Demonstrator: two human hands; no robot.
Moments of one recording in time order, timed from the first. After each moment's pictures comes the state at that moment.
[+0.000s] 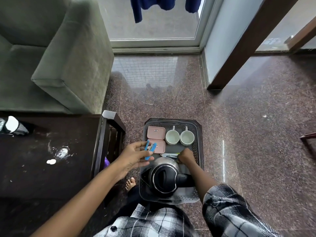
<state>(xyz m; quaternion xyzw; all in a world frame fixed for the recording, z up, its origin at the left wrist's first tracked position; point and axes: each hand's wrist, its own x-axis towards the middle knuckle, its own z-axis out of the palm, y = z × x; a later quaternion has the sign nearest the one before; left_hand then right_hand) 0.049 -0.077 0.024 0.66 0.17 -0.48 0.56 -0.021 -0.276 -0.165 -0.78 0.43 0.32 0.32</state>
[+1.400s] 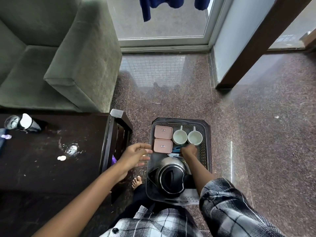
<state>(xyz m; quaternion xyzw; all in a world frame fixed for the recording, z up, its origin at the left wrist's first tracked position) 0.053 -0.059 0.021 0.75 0.12 -0.45 0.47 0.007 -0.257 -0.163 -0.64 0.58 0.20 0.45</state>
